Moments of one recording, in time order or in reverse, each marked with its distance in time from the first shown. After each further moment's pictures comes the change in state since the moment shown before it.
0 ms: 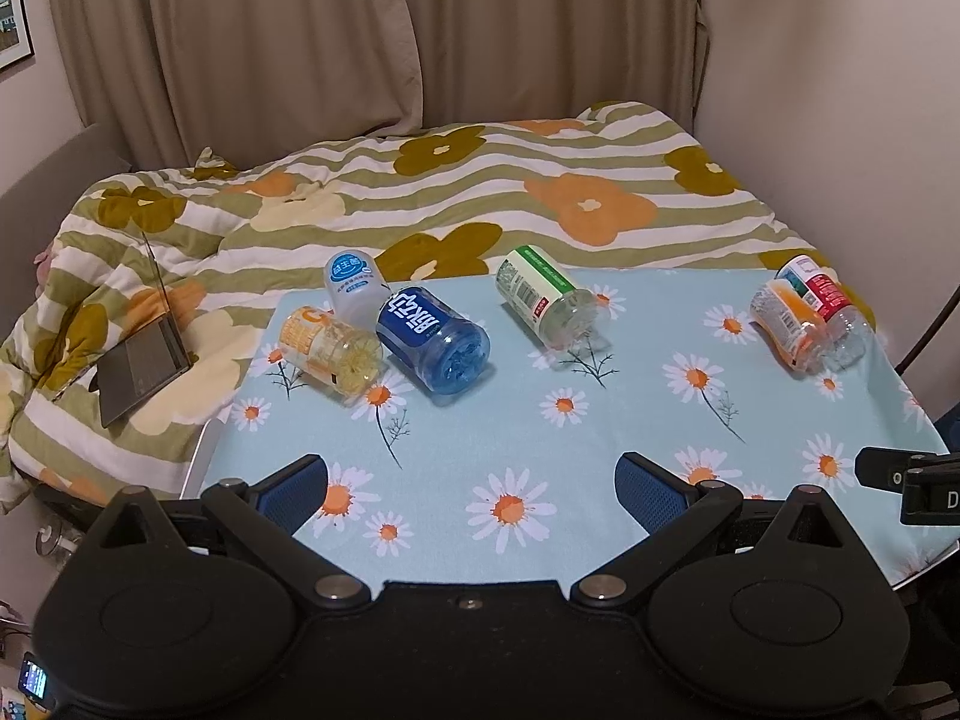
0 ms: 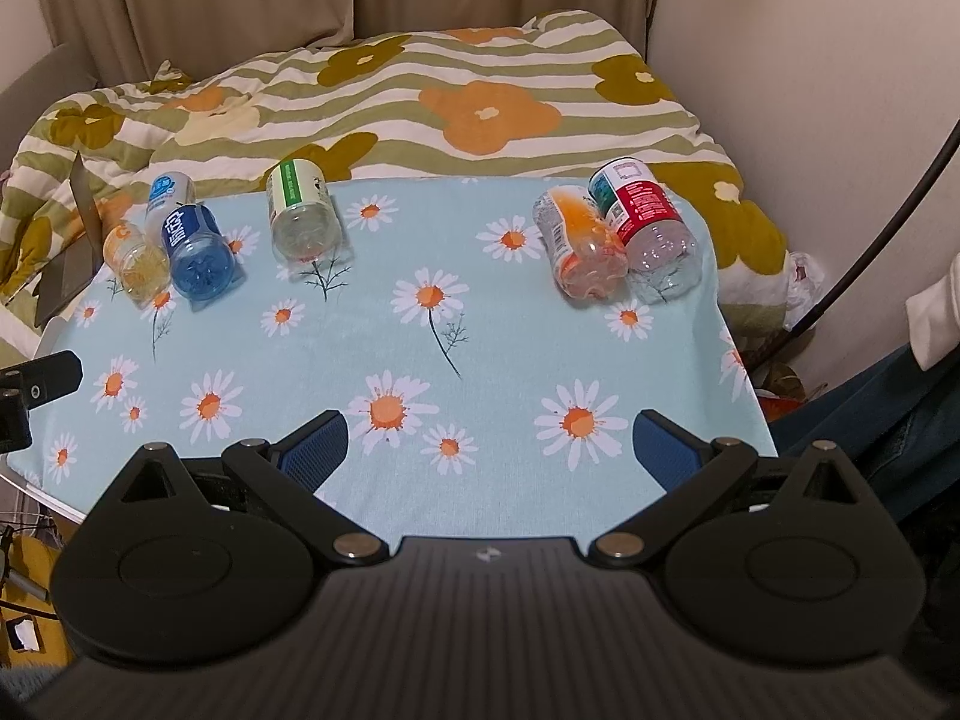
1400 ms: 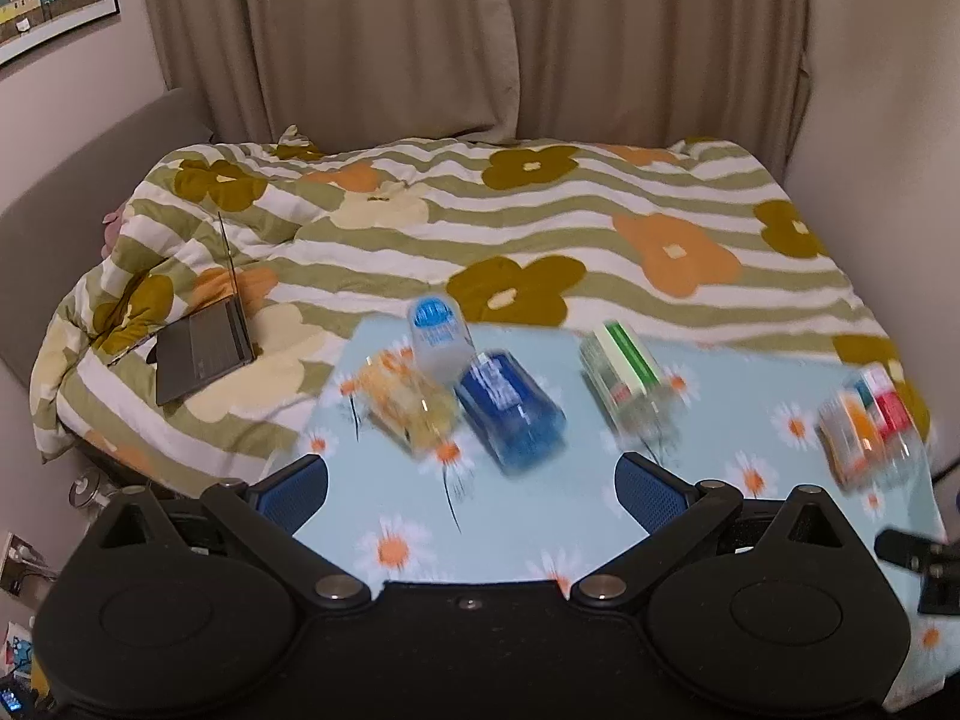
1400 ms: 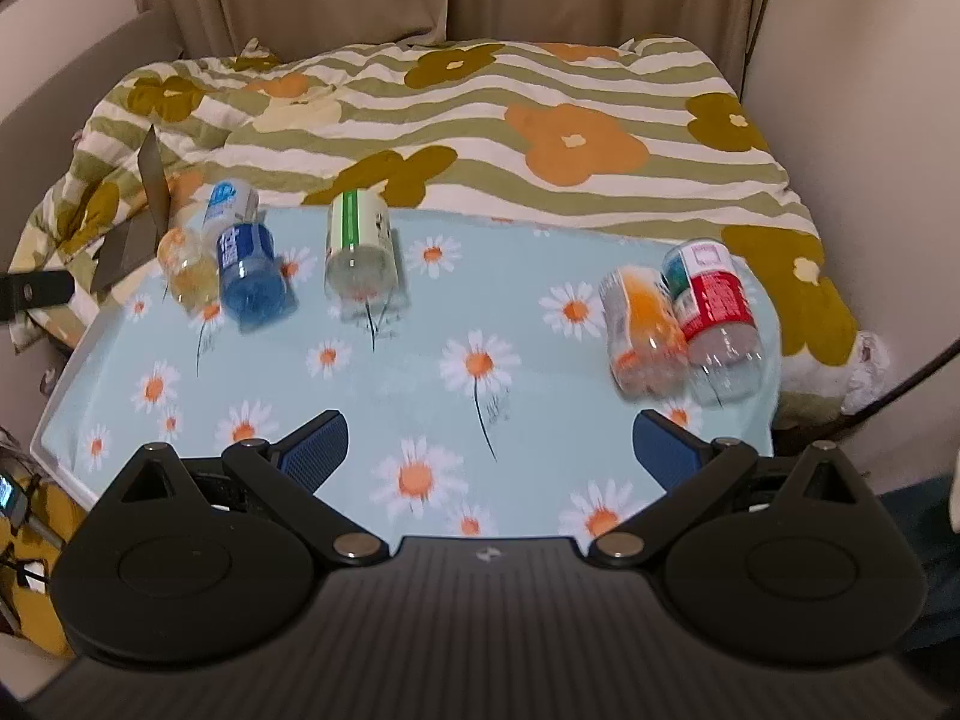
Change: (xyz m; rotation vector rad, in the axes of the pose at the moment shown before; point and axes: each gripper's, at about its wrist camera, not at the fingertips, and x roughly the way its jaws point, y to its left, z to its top) left arm 0.006 0.031 0.072 -0.154 0.019 0.125; right arm 0.024 -0.005 0.070 -0.123 0.002 0.162
